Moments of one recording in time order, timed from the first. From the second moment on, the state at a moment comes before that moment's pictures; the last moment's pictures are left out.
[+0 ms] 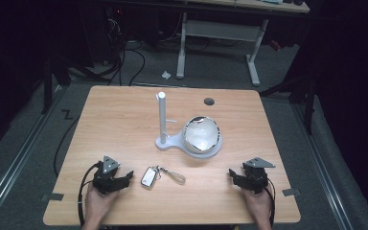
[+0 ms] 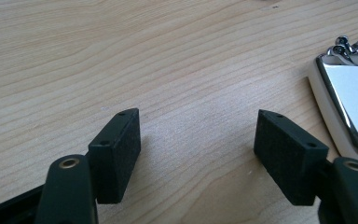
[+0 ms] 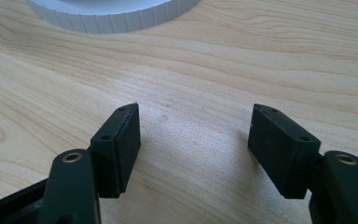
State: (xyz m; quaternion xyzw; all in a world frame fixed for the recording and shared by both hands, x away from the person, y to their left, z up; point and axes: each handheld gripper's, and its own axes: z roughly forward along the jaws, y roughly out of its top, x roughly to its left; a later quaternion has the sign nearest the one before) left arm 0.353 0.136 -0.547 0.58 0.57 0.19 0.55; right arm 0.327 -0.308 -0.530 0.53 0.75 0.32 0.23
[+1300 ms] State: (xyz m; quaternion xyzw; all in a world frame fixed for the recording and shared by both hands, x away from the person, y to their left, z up) left arm 0.336 0.126 -0.510 0.58 0.56 0.12 0.58; right arm 0.326 -0.308 -0.530 0.53 0.75 0.32 0.23
